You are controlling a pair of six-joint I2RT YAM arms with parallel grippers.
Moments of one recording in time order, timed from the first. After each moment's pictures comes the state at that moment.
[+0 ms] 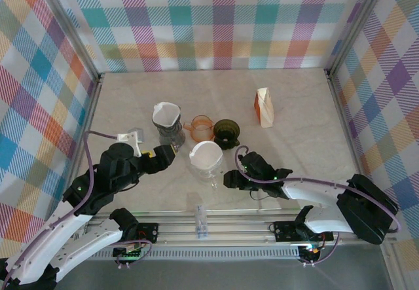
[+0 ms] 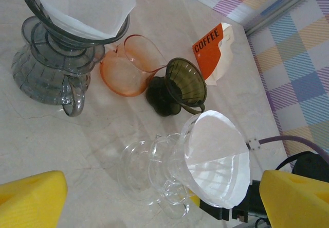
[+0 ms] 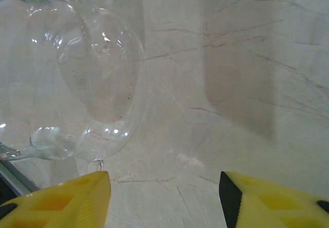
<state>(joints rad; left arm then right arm) -0.70 0.60 0.86 -0.77 -0.12 -0.79 0.87 1.26 0.43 -0.01 -0.17 0.87</state>
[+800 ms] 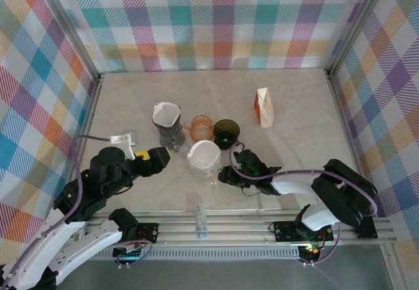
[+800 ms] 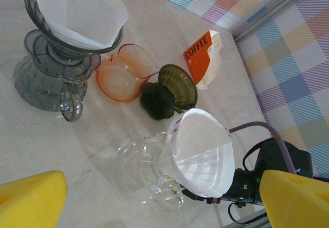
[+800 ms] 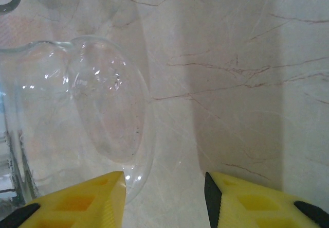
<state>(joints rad) -0.70 0.54 0.88 -0.81 -0.12 -0.76 0.86 1.46 0.45 0.23 -0.21 0.99</state>
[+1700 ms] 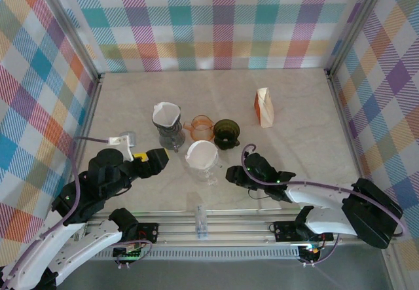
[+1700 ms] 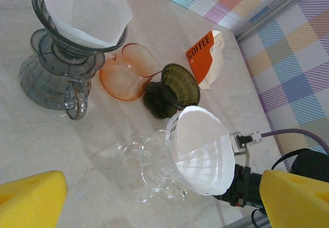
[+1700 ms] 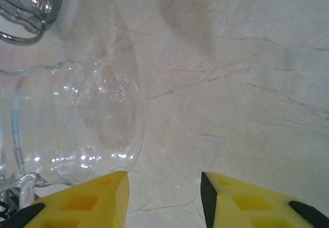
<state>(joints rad) -0.70 0.52 0.88 -0.83 -0.13 -0.76 0.88 1.21 0.39 0.08 -0.07 1.04</state>
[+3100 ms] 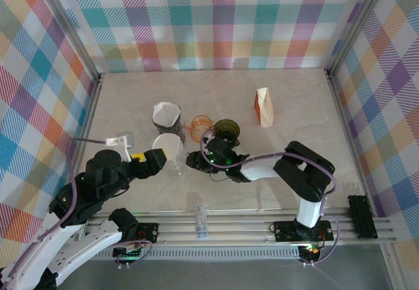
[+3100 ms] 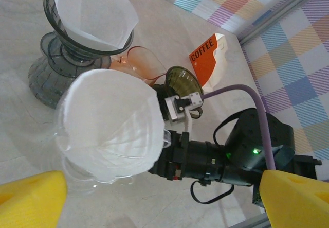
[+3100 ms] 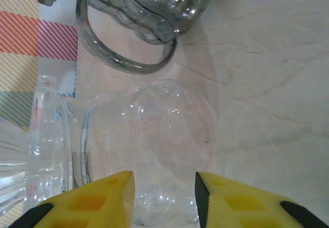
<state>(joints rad) -0.70 0.51 0.89 -0.86 -0.14 -0.76 0.96 1.82 0.83 0.45 -0.23 1.09</state>
